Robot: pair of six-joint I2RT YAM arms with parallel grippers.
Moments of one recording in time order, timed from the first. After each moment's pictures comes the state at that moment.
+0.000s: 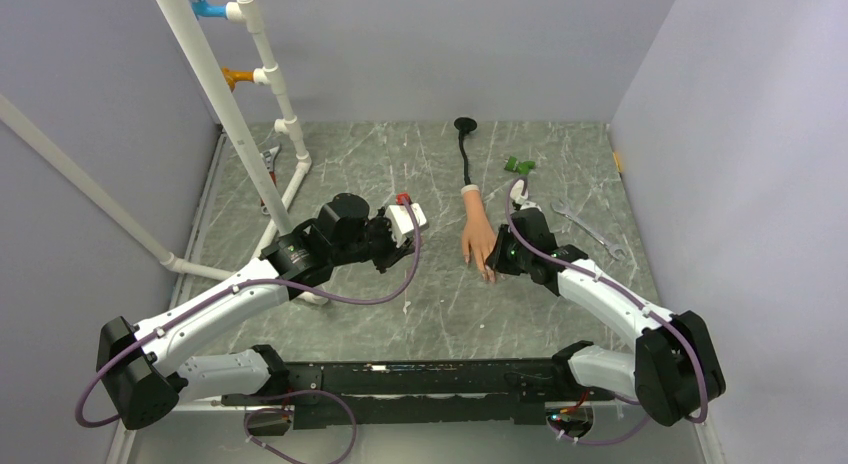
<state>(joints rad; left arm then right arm) -0.84 1.12 0.98 -0.30 0.21 0.24 0.43 1.17 0.62 -0.29 0.02 0.56</state>
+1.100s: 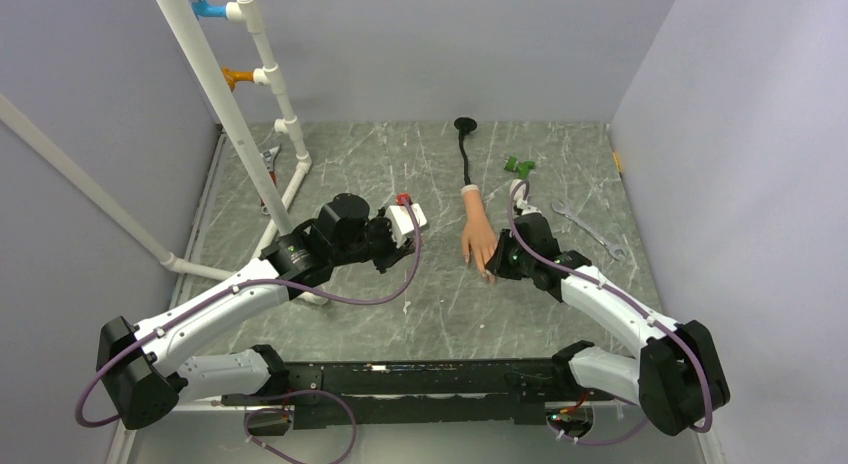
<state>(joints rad) -0.85 1.12 0.98 -0.30 0.21 0.24 0.43 1.12 0.58 -0.29 -0.01 0.56</state>
